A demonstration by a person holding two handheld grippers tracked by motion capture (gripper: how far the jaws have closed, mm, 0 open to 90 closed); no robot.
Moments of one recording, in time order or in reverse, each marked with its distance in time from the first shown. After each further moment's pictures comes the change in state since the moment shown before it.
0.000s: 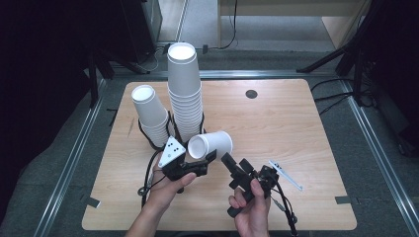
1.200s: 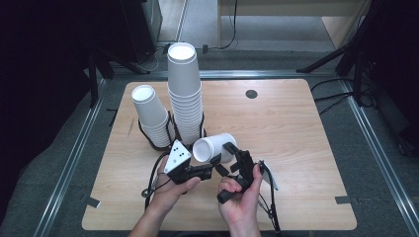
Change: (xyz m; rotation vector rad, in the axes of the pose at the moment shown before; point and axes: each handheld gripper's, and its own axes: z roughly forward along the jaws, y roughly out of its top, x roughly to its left) left arm -0.009 -0.008 0.005 -0.021 -0.026 0.058; right arm -0.032 -0.014 0.042 0.140 0.116 0.902
